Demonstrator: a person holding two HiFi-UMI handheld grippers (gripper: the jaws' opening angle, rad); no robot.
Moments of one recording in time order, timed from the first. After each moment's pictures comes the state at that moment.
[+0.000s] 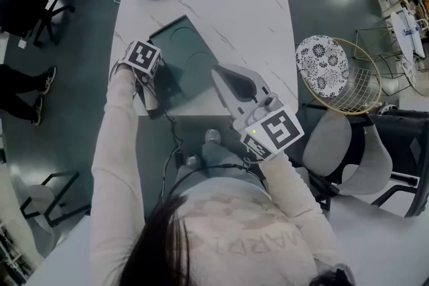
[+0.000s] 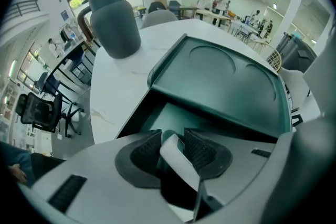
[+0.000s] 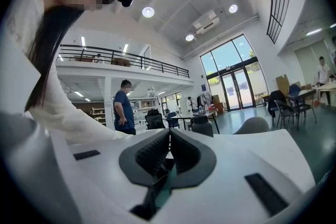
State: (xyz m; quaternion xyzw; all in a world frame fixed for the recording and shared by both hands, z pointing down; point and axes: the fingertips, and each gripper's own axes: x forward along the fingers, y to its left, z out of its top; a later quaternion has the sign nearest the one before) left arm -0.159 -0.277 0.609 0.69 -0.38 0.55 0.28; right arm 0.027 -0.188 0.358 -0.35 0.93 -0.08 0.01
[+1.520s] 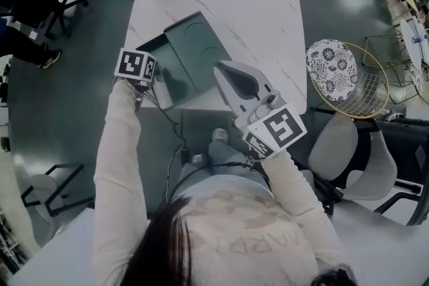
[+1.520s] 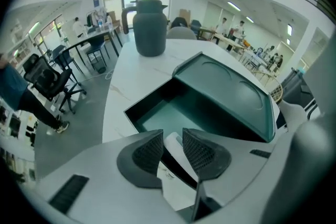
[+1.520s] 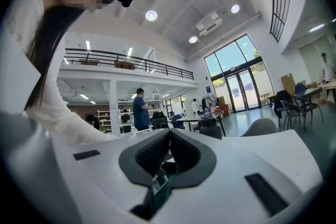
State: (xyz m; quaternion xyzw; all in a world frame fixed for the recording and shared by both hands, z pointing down) left arm -0.191 -0.240 0.582 0.69 -0.46 0.43 0.35; right arm 0.005 -0.170 0.345 -0.32 0.94 -0.08 0.03
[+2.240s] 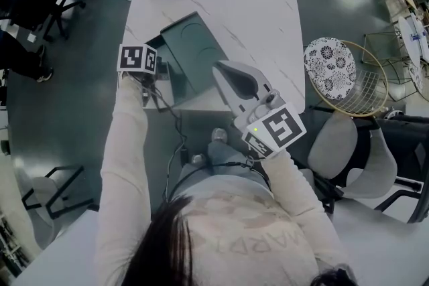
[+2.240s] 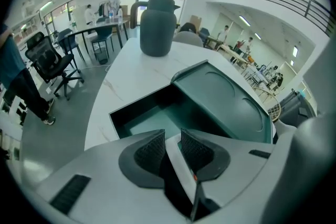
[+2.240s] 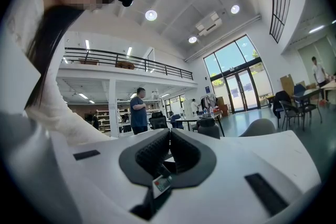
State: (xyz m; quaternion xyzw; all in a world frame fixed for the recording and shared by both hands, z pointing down) left arm -0.170 -0.258 0.589 0.68 -0.48 0.37 0.40; right arm 0.011 -0.173 0.346 -0.33 0.94 -0.08 0.03
